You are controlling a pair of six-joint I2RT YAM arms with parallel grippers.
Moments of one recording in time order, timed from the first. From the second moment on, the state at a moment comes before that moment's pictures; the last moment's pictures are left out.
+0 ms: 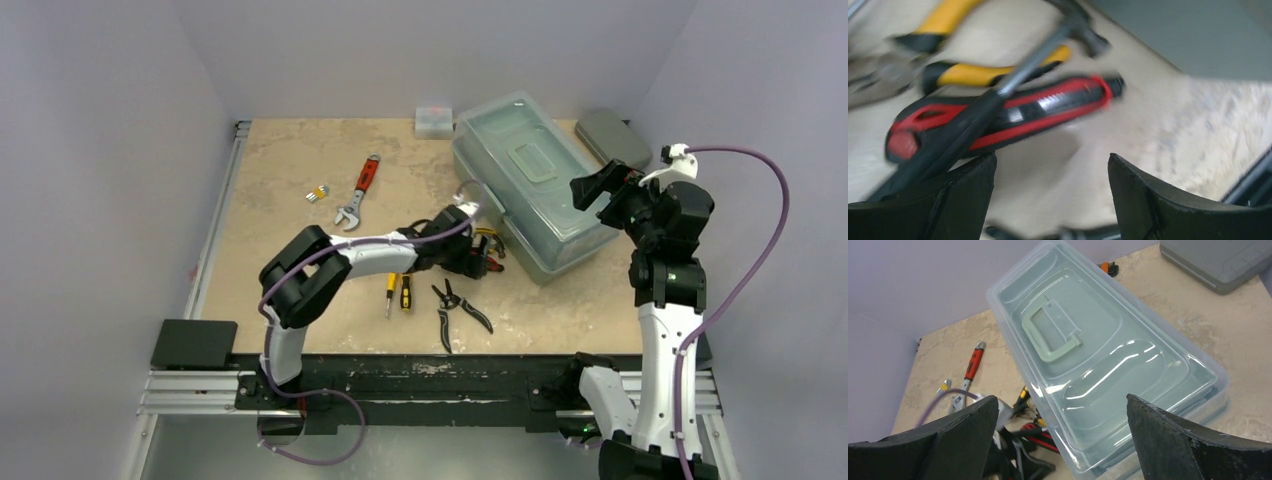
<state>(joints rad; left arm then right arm) -0.95 2.00 1.28 -0.07 0.04 -0.45 -0.19 0.82 1.07 -0.49 -0.28 0.41</state>
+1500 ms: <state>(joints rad) -0.97 1.86 1.17 -0.30 -0.02 -0.65 -0.19 0.82 1.07 -0.55 -0.13 0.38</state>
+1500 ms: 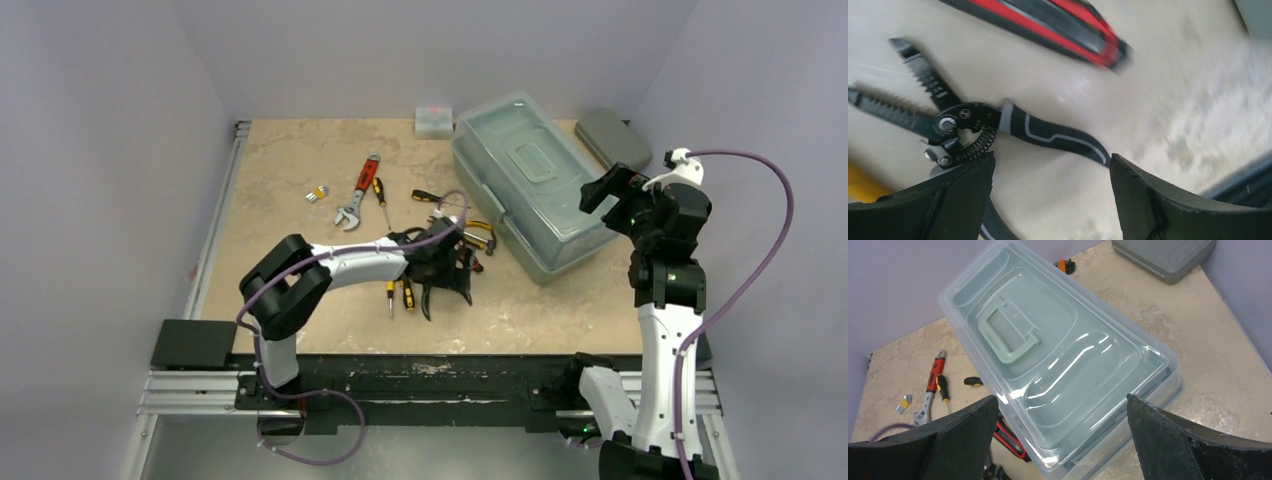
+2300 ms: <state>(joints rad) -0.62 1.62 1.12 -0.33 0.08 -0.59 -0.23 1.42 1.30 -0.51 -0.17 0.29</state>
